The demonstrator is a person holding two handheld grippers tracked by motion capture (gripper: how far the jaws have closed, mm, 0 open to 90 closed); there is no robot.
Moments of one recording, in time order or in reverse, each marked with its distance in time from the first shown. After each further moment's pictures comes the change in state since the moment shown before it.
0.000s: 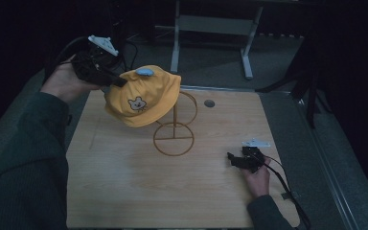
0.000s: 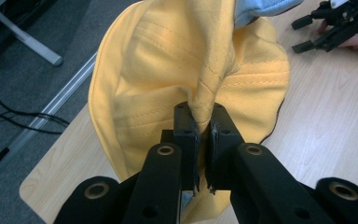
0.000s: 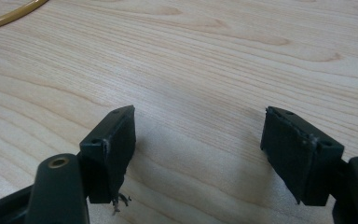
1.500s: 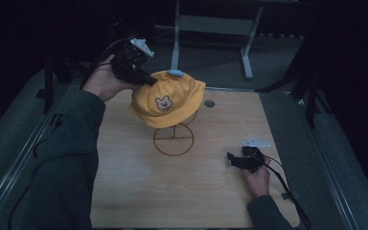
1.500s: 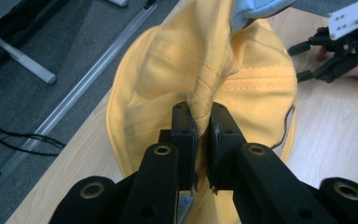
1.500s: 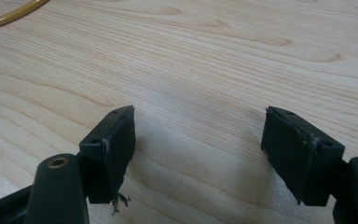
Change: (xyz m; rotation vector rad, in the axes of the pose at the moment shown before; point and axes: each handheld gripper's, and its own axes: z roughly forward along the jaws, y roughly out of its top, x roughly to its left) left arm -0.021 0.049 0.056 -0.031 0.003 0.012; right arm 0.000 0.000 0.000 0.000 0.001 -0.003
